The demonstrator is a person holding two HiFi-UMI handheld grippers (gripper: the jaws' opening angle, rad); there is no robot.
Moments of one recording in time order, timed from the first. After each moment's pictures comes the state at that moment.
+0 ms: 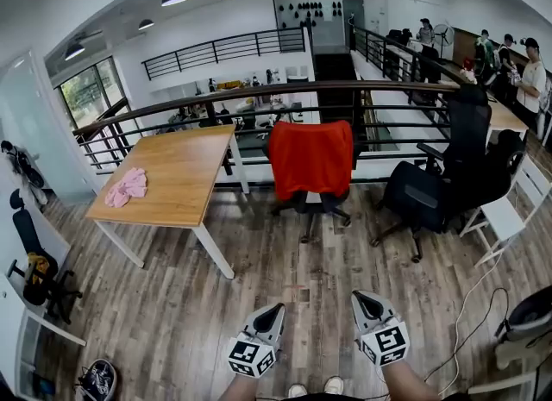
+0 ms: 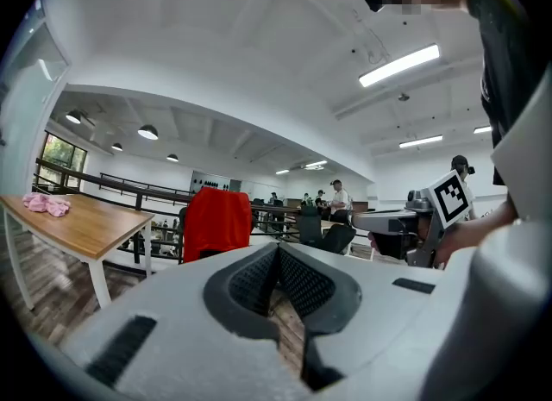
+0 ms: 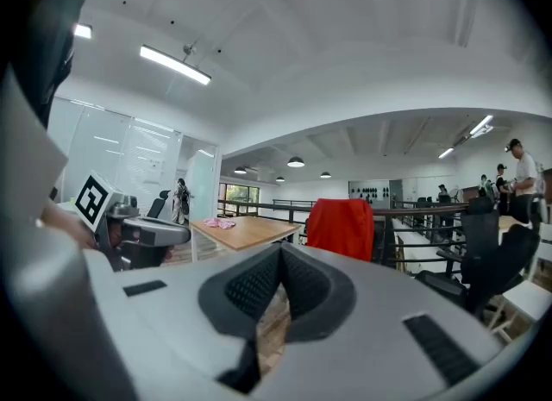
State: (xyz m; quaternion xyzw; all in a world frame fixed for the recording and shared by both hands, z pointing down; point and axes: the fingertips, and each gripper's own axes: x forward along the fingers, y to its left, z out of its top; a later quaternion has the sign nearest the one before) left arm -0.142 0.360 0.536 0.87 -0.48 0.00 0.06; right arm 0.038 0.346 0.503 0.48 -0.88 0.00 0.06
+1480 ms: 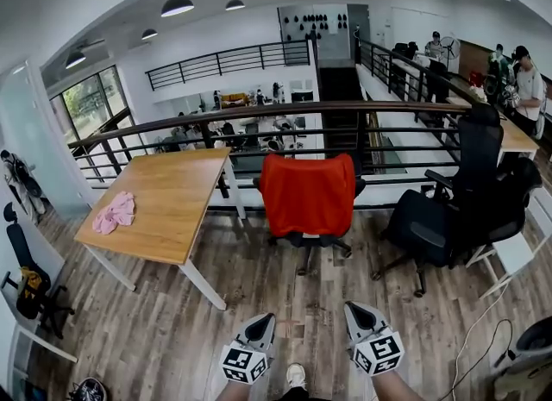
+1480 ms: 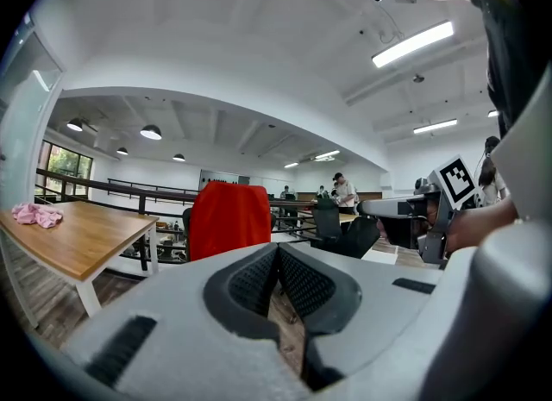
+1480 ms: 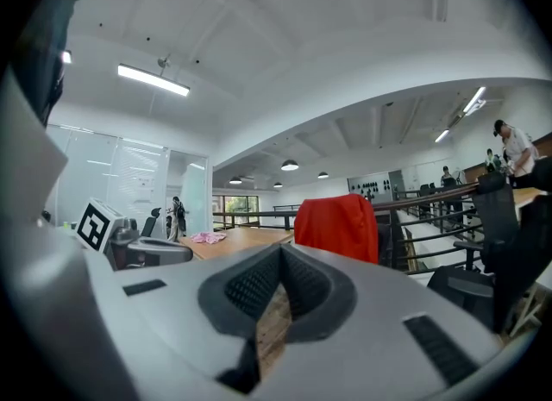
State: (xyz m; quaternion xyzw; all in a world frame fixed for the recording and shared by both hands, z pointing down) left arm -0.130 0.148 0.551 0.86 -0.51 0.03 0.05; right arm 0.063 0.134 0.505 0.47 -0.88 0.04 0.01
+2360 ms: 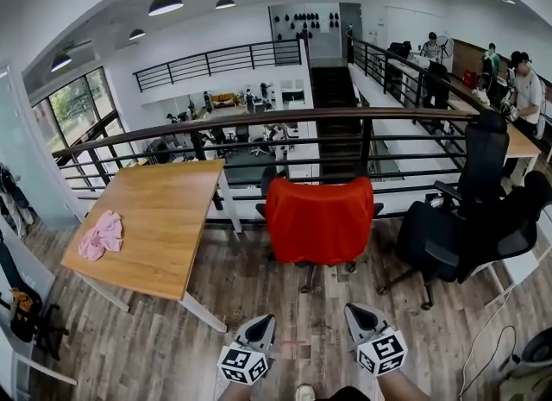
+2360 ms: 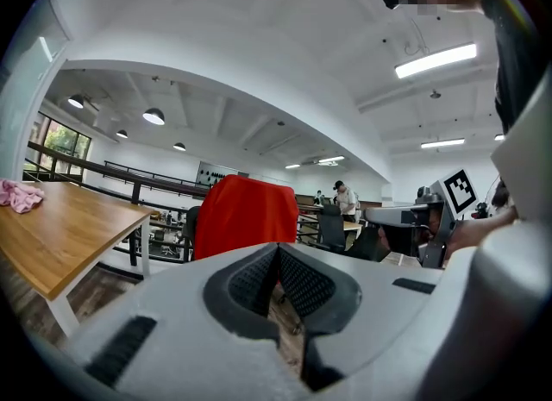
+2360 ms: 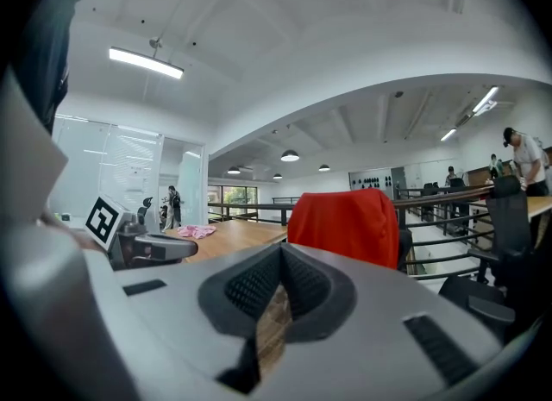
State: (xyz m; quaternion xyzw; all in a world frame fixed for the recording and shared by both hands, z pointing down) left arm -0.212 -0.035 0.559 0.86 -0.49 0.01 0.09; right arm -0.020 -0.039 0.508 0.47 -0.88 0.04 0.05
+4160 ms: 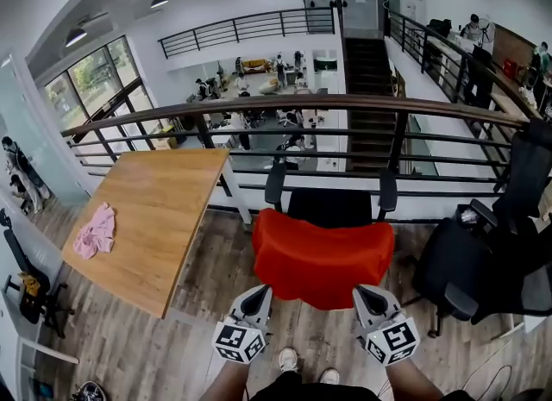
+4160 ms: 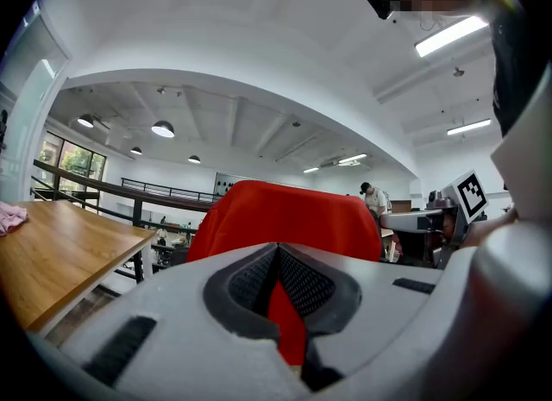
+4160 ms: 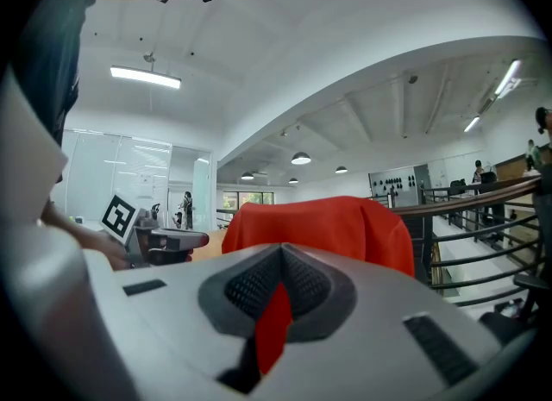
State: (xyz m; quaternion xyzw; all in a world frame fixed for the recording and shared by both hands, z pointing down) left arm -0.164 -0.346 0.528 0.83 -0.56 0.01 0.06; right arm 0.041 -0.353 0.494 0.40 -0.92 0.03 0.03
